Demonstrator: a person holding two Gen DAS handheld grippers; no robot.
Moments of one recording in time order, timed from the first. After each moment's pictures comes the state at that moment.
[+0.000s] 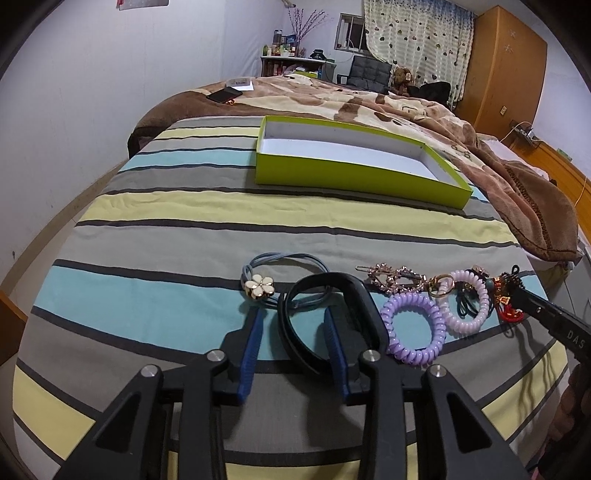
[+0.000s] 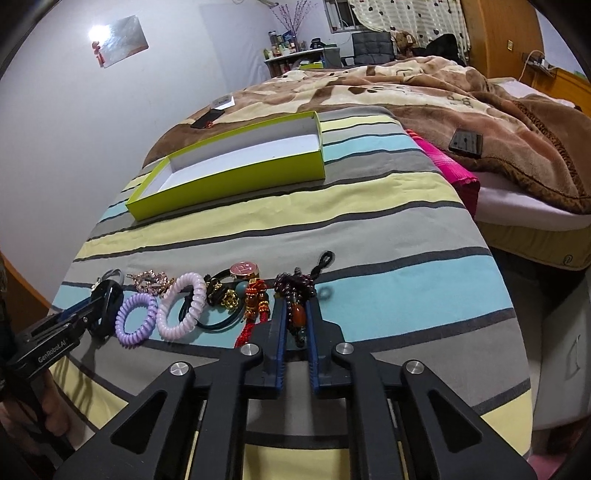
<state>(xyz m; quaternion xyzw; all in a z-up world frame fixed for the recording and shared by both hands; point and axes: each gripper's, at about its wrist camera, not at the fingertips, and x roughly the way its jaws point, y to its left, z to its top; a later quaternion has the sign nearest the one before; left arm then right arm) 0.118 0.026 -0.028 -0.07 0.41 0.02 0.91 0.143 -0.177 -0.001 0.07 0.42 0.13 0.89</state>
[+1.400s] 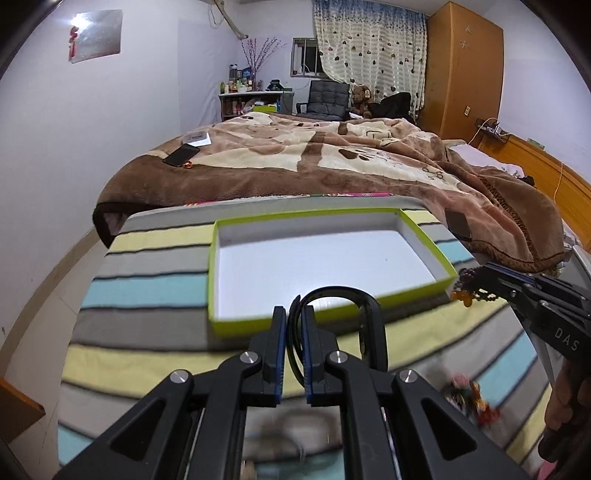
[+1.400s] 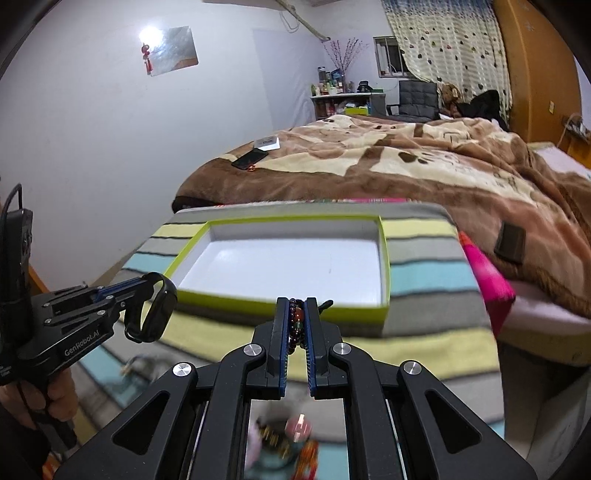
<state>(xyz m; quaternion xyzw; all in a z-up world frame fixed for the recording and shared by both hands) 0.228 0.014 0.040 -0.01 0.36 -0.05 0.93 0.236 -0.123 0.067 0.02 0.34 0.19 0.92</state>
